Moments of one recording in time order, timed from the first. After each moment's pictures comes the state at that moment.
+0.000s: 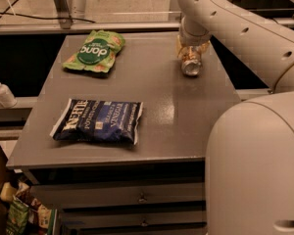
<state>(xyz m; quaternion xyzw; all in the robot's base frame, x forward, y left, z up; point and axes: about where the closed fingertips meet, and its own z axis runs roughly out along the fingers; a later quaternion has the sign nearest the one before) 0.794 -0.167 0.843 -0.07 0.96 -0.05 0.27</state>
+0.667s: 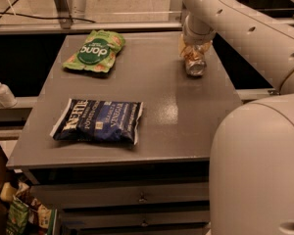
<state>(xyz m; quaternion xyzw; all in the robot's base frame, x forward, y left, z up) 0.792 -0.175 0.848 -0.07 0.96 -0.05 0.27</state>
